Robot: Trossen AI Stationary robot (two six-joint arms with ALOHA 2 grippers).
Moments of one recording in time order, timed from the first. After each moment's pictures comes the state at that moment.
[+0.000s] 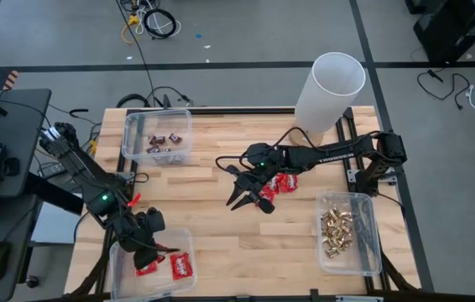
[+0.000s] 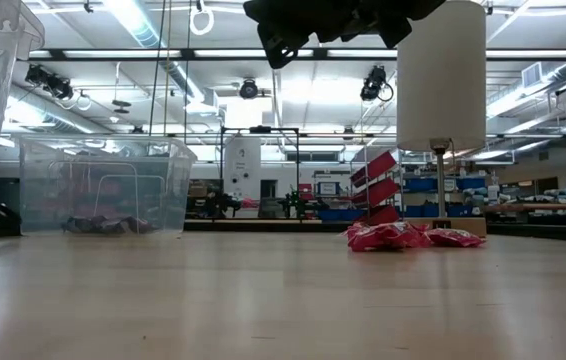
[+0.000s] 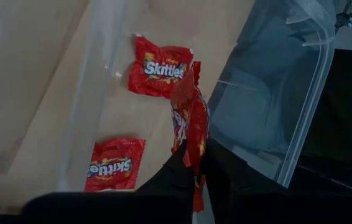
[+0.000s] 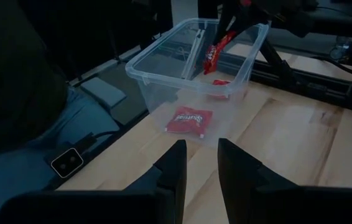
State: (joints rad) left arm -0.83 1.14 0.95 -0.77 0.04 -1.40; right arm -0.01 1.72 1.22 0.06 -0.69 -0.19
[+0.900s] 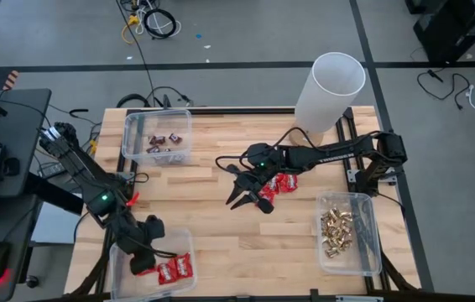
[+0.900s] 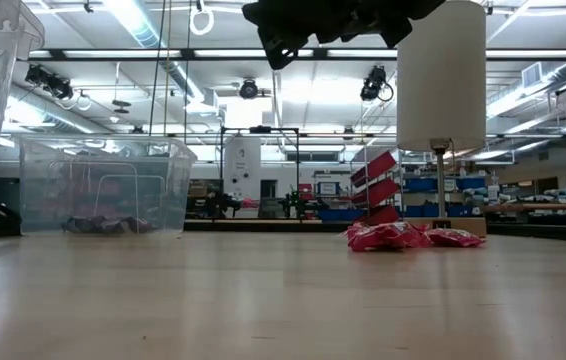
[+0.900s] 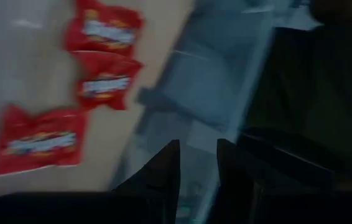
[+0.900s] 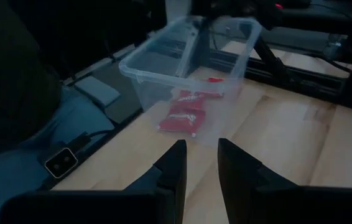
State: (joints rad) left arm -0.83 1.14 0.95 -0.62 0.18 -1.47; right arm -0.01 1.72 1.22 0.05 -0.66 -0.19
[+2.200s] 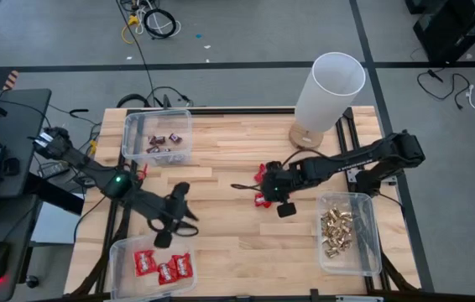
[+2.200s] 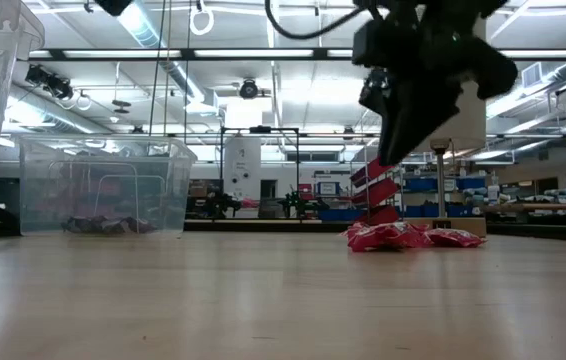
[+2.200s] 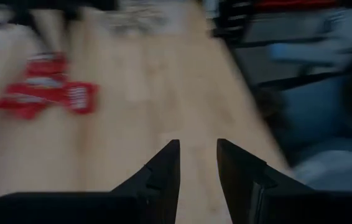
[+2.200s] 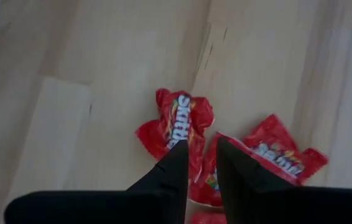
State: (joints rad) left arm -0.54 1.12 0.95 -0.43 -0.19 -0.26; right arm 0.12 1.57 1.07 -0.64 0.06 -0.14
